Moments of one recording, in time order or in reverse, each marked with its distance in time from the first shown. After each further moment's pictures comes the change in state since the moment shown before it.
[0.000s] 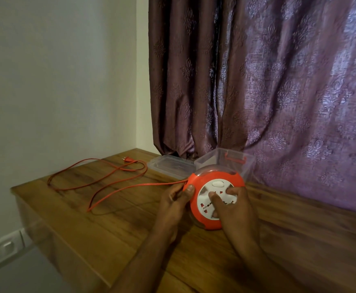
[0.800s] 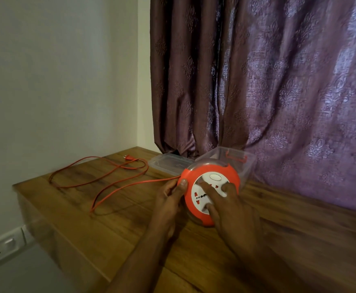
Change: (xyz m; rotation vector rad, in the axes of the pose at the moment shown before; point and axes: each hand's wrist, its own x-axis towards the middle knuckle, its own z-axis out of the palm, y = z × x) left_hand 0.005 -0.002 -0.008 -0.089 0.069 -0.010; right_hand -0.007 0.000 -0.010 -0.652 -0.083 -0.623
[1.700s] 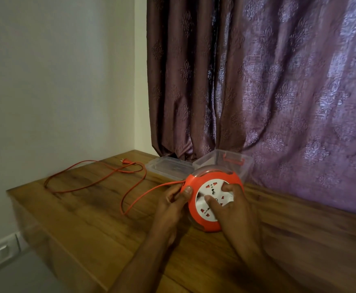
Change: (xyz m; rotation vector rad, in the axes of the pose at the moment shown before) left_hand 0.000 -0.005 0.003 0.039 -0.080 -0.024; right_hand 0.010 0.001 0.001 0.564 0.043 0.531
